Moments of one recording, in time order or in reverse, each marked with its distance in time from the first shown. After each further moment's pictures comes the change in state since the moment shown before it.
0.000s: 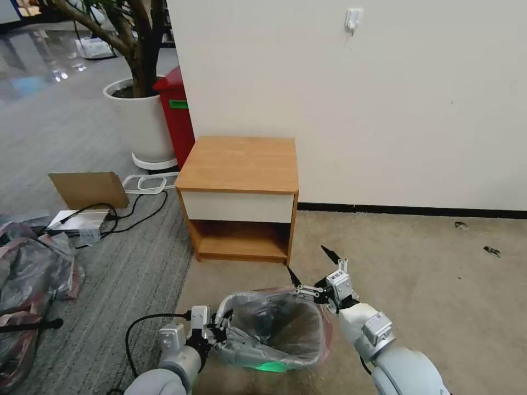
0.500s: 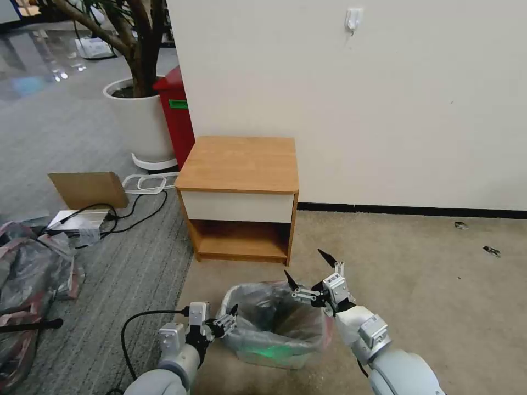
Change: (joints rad) left arm 0.008 0.005 0.009 0.024 0.122 -0.218 0.029; right arm -0.005 0.002 -0.021 -0.004 -0.011 0.004 0.029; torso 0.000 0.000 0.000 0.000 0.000
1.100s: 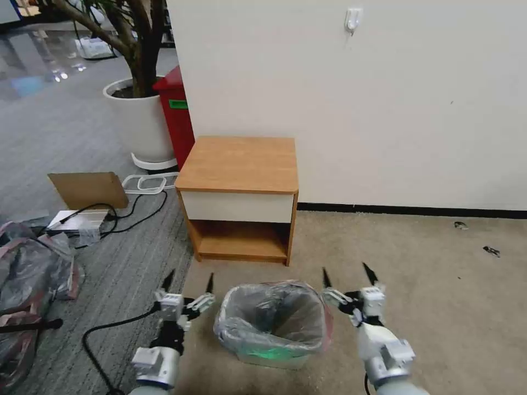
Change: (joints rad) left arm 0.054 -0.014 -0.115 0.093 0.188 -0.632 -0.040; right arm -0.182 0.147 0.093 -0.079 0.061 0.242 0.306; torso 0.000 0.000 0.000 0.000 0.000
